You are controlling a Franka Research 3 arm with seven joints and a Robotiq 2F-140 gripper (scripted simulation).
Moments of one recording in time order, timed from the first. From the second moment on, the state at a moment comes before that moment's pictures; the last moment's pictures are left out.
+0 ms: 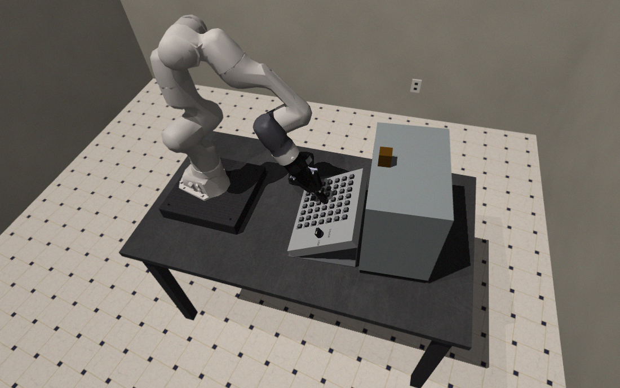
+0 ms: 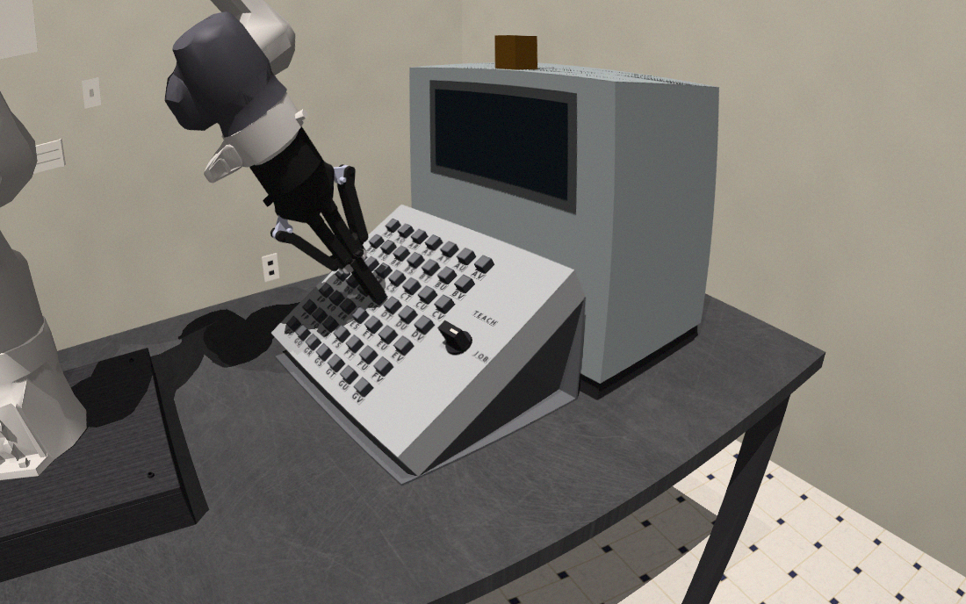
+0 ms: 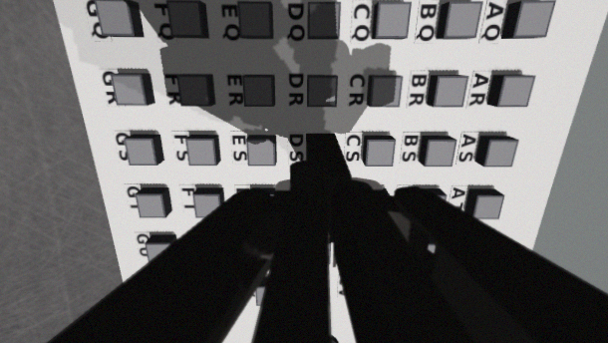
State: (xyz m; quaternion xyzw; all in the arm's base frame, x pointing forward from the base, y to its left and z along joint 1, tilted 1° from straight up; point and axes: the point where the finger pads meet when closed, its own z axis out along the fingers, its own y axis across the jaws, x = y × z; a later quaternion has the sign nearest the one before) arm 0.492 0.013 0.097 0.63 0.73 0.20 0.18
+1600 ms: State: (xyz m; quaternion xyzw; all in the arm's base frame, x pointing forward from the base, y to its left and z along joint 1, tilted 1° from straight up) arm 0.526 0.087 0.153 0.59 0.75 0.22 0.19
